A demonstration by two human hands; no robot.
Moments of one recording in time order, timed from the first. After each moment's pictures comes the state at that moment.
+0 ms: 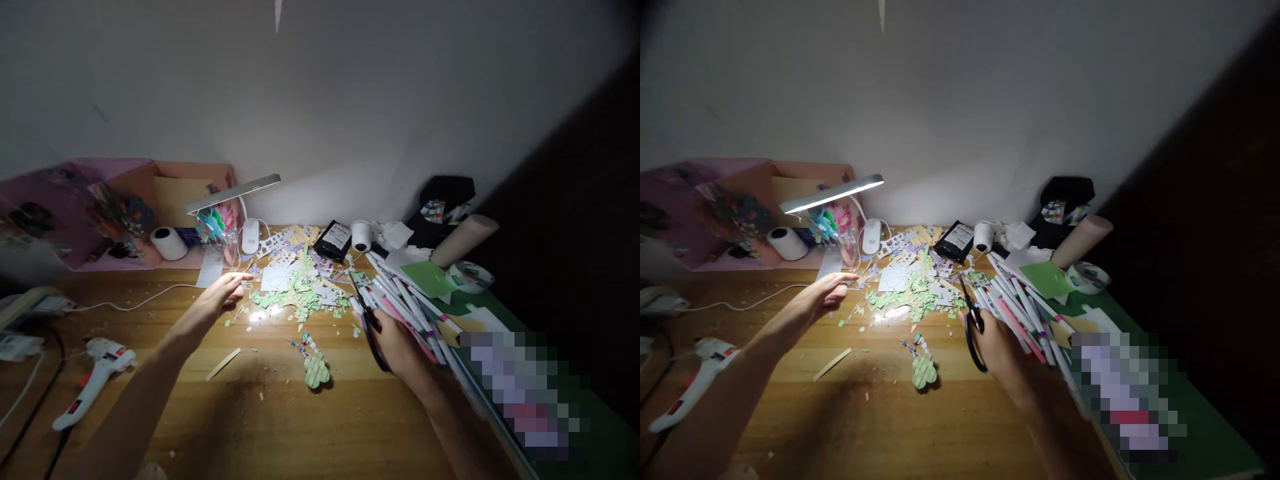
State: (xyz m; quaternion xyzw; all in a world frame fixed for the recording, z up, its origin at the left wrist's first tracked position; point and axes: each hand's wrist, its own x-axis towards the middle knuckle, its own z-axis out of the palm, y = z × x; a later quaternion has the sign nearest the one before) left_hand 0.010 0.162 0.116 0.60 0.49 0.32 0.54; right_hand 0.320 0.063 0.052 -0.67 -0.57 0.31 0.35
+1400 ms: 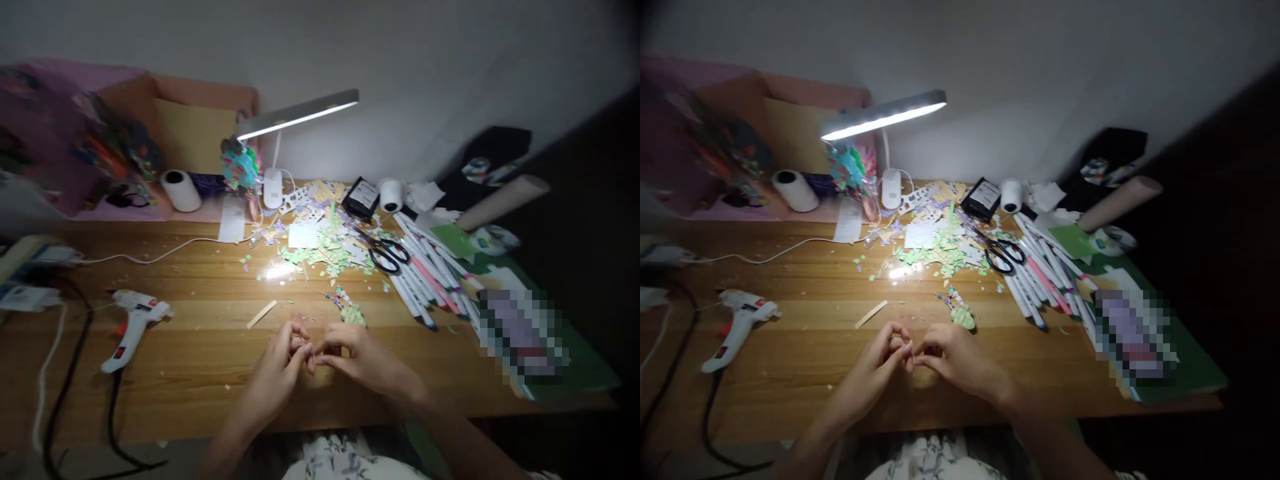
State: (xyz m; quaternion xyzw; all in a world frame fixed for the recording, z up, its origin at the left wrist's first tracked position) left_hand -0.003 0.035 0.043 0.57 0.45 0.22 0.65; right_hand 0.176 0.031 0.062 -0.48 -0.70 0.48 0.20
